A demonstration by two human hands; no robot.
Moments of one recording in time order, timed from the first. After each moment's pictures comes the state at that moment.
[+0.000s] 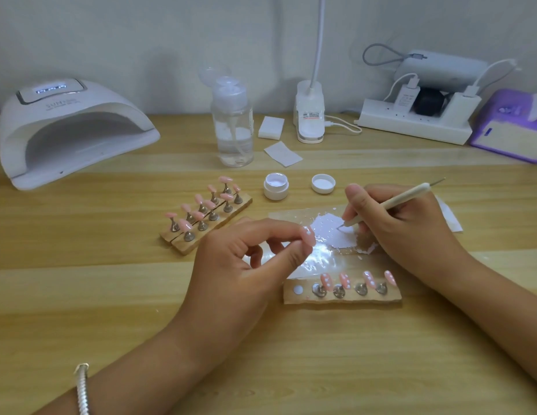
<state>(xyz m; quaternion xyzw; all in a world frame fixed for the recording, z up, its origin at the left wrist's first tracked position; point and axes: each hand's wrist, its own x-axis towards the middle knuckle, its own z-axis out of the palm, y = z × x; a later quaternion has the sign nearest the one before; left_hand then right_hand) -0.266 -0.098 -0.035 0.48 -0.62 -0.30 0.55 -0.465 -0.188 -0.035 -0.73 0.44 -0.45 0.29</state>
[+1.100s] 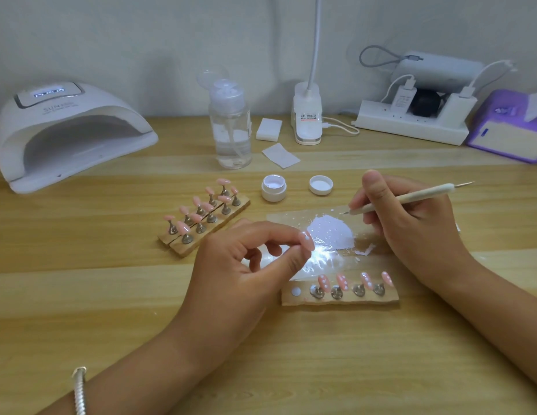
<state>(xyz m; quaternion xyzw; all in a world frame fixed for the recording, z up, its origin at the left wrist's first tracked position) -0.267 -0.097 -0.033 0.49 -0.62 -0.29 0.54 -0.469 -0.189 -0.036 -0.70 0.40 -0.51 0.28</state>
